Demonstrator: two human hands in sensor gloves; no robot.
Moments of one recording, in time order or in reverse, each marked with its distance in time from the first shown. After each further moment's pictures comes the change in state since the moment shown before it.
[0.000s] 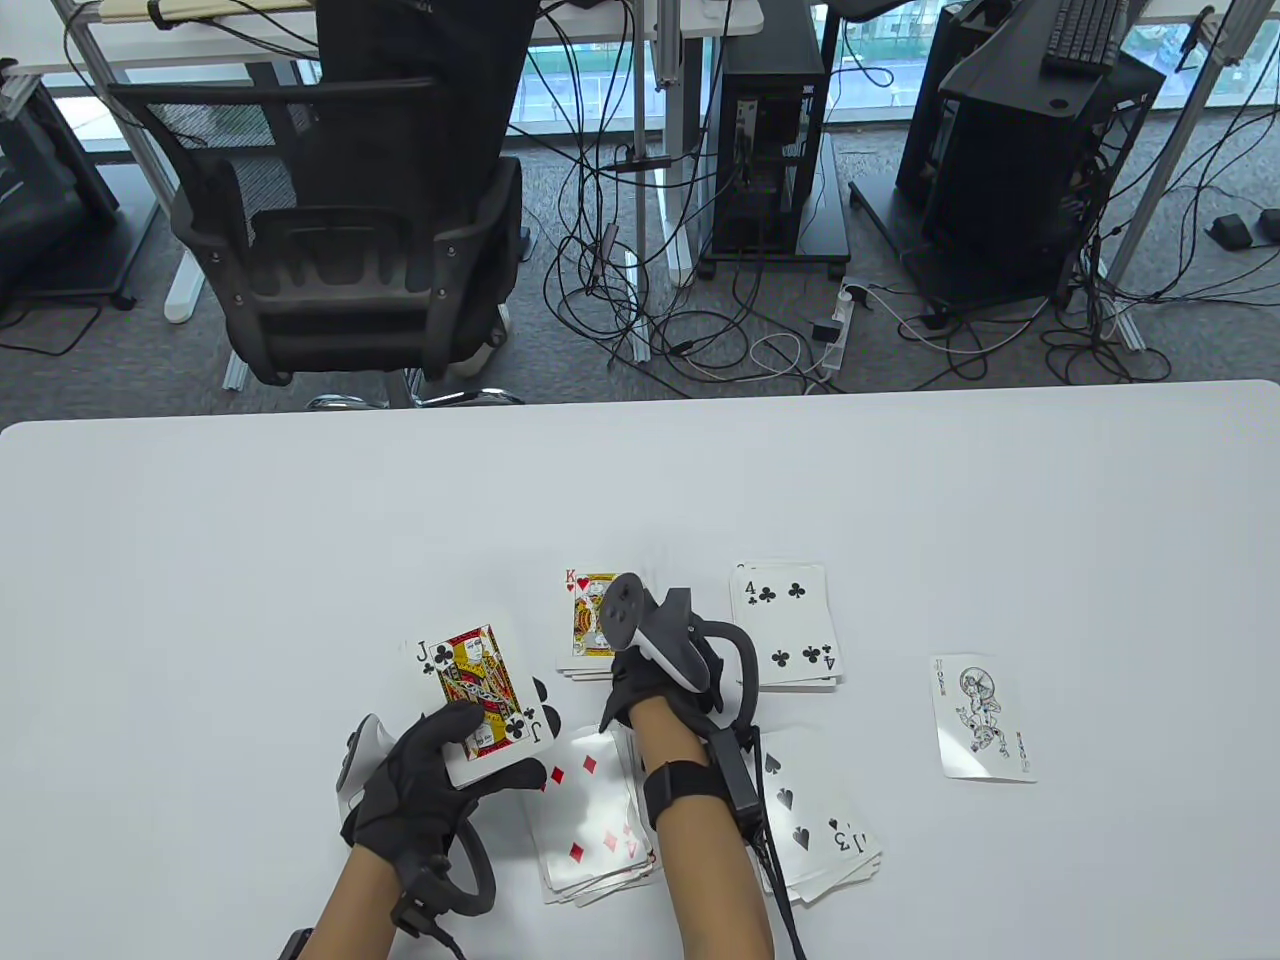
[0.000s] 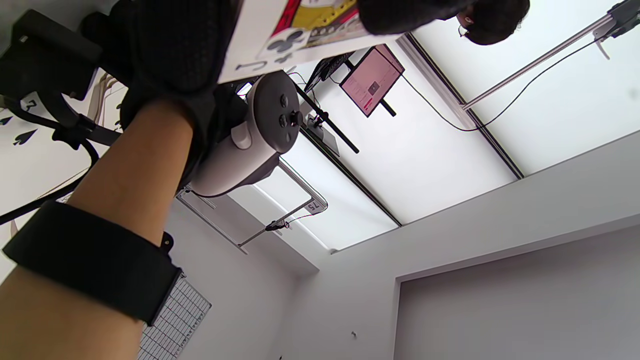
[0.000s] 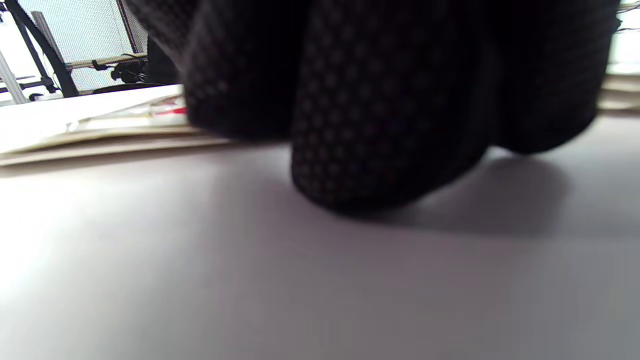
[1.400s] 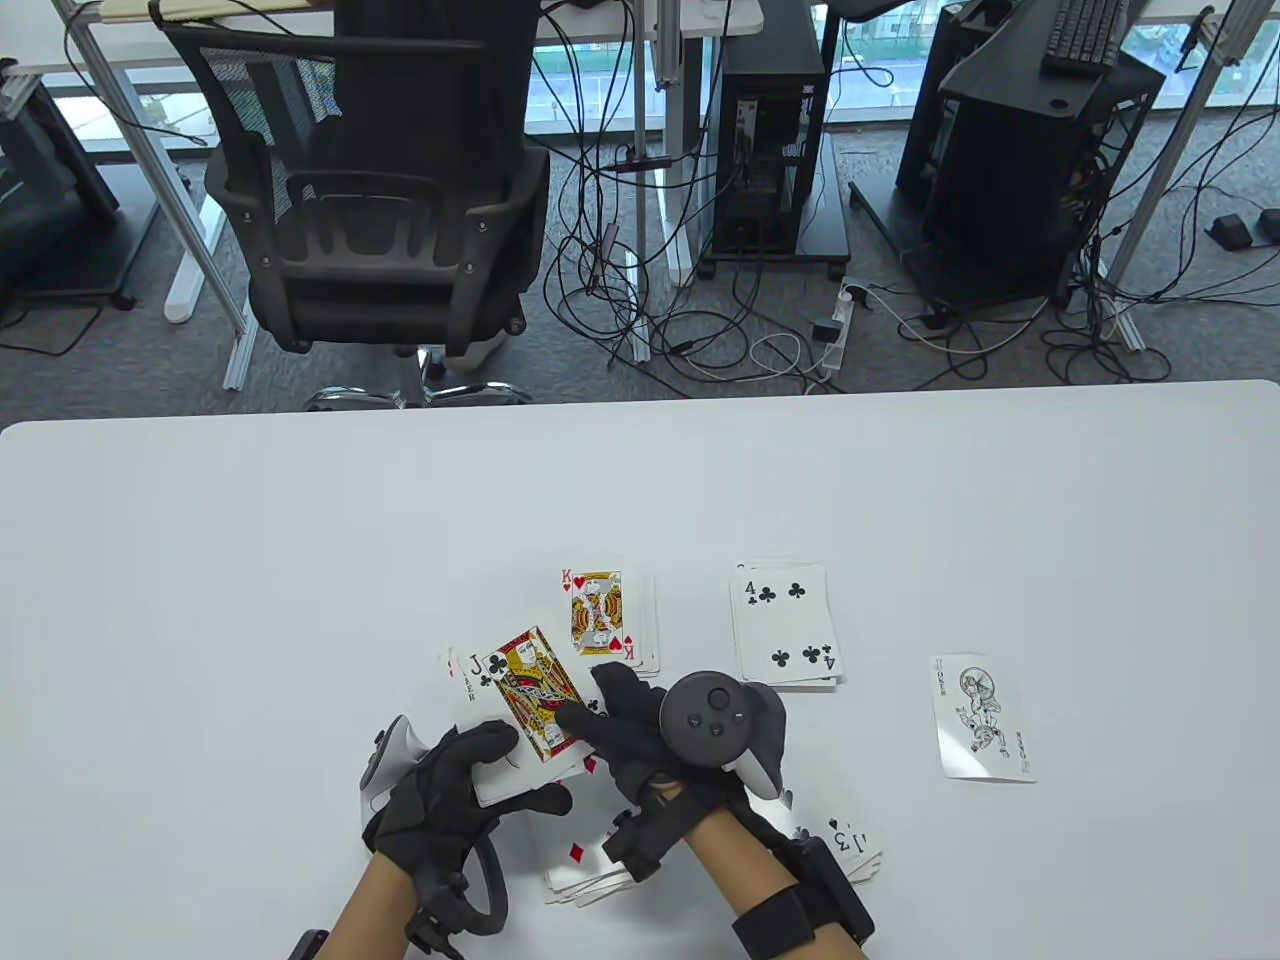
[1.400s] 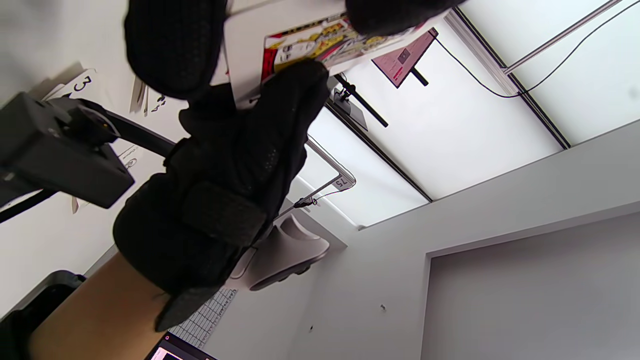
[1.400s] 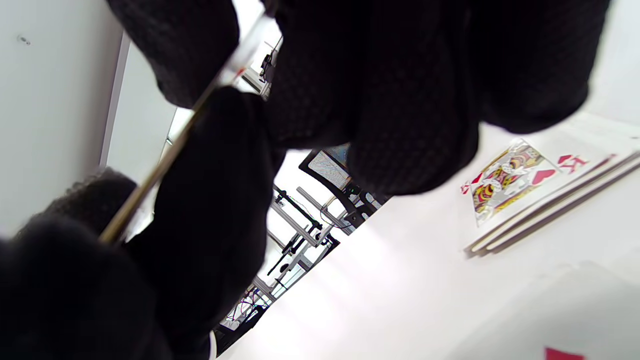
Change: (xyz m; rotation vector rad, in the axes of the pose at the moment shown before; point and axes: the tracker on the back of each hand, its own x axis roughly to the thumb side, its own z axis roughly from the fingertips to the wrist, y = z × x) left_hand -0.015 -0.015 -0.005 -0.080 0.084 -0.051; right_hand -0.014 -0.035 0.100 -0.136 -0.562 -0.761
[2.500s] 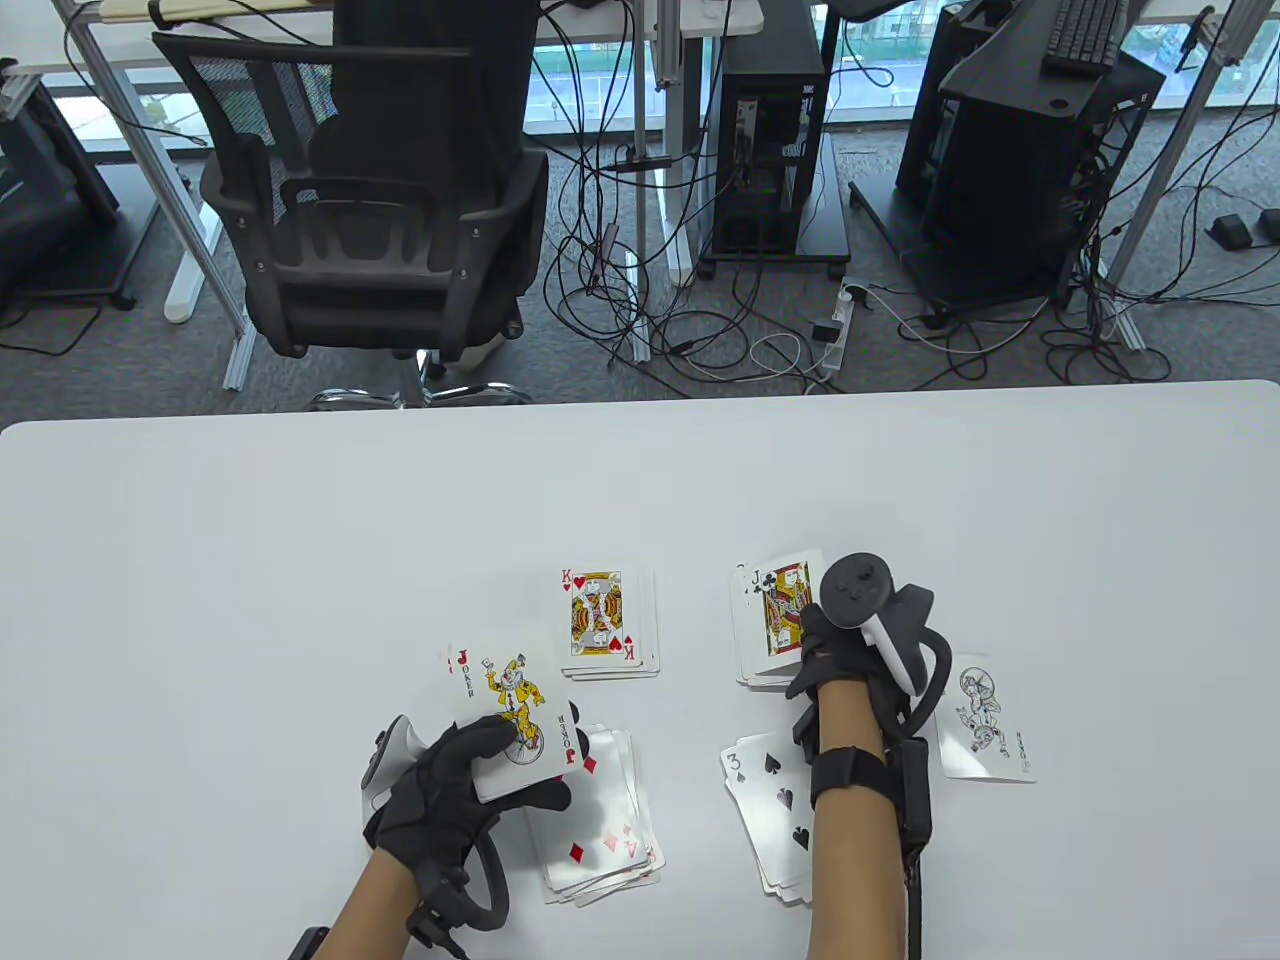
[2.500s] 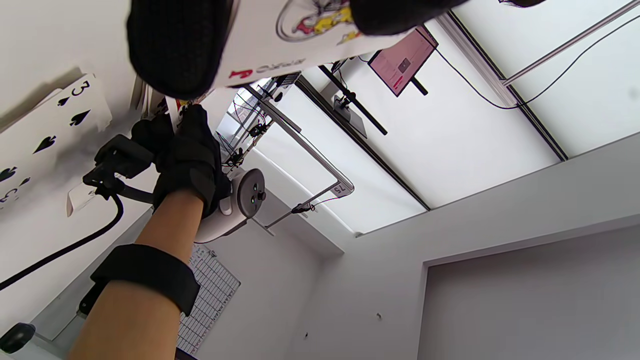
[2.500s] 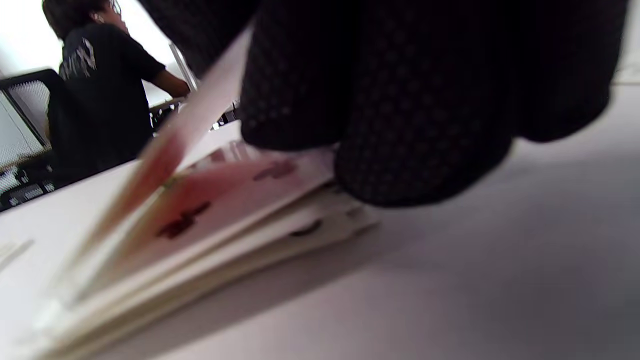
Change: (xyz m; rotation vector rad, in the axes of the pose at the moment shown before) left_hand 0.000 0.001 -0.001 0.018 -0.001 0.026; right_hand -0.140 -0.116 -0.028 -0.036 0.743 0.659
